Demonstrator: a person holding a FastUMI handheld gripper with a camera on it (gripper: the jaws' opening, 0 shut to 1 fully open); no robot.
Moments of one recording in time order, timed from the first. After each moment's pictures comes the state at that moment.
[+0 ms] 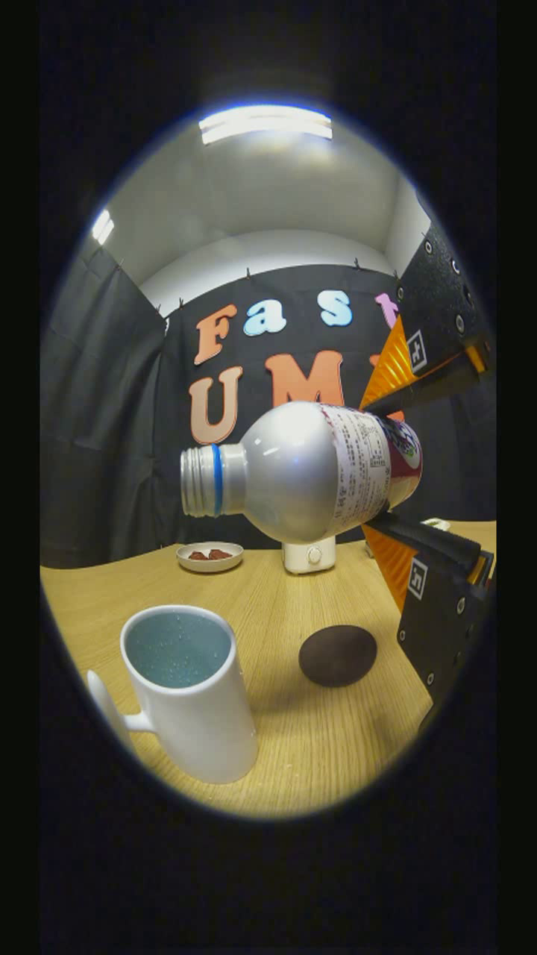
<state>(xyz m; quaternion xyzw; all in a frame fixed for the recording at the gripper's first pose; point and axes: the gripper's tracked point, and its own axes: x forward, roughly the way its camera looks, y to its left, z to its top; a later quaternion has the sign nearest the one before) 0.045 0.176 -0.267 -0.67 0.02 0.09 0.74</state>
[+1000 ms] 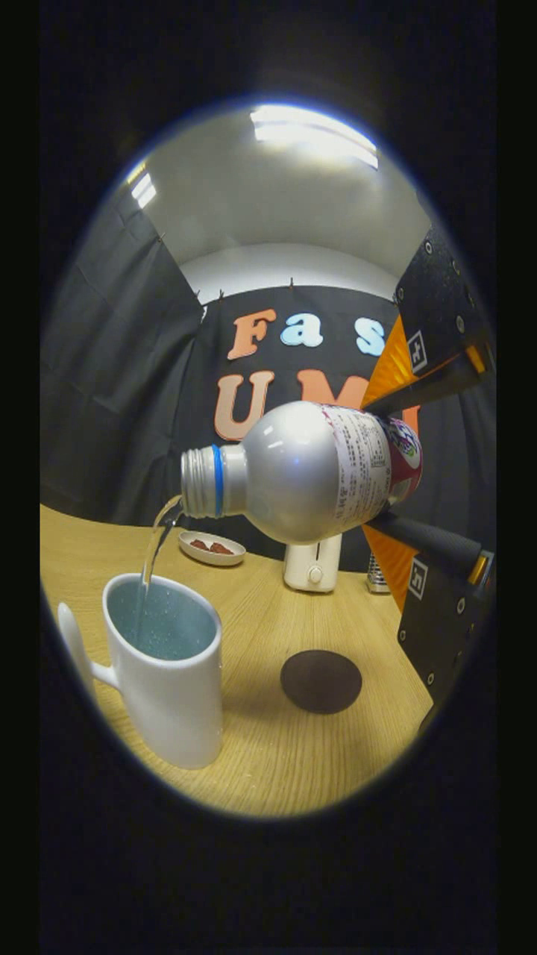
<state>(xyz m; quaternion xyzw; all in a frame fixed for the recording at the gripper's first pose) 0.057 0.193 -0.262 -0.73 -0.03 0.10 0.68</state>
